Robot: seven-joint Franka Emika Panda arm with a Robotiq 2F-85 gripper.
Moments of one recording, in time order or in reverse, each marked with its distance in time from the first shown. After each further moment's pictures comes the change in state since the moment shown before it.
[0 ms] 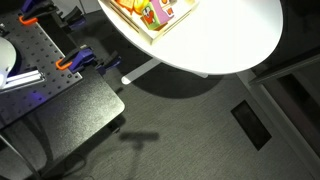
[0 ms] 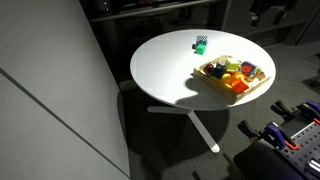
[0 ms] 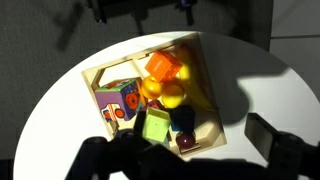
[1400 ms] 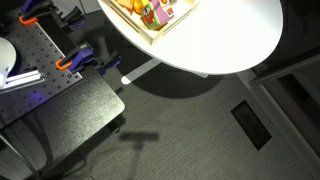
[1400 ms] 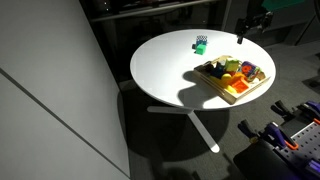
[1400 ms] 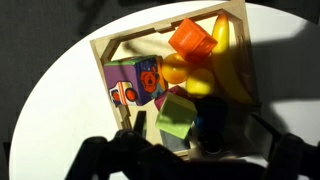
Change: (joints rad) arm 0.004 0.288 -0.004 0.093 -0.132 0.166 0.007
